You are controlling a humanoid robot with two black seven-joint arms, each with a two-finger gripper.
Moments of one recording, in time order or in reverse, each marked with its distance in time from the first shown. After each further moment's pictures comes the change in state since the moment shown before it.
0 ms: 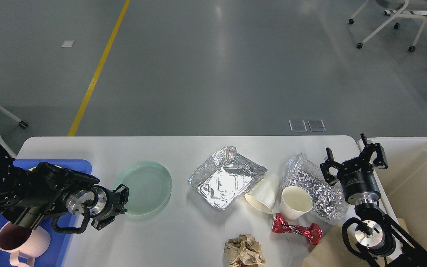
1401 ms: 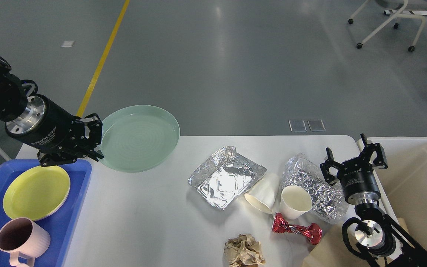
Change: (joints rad) left arm -1.103 0.153 0.461 -0.640 0.133 -0.526 -0.024; right arm 0.000 0.000 0.000 -0.001 0.000 0.000 0.000
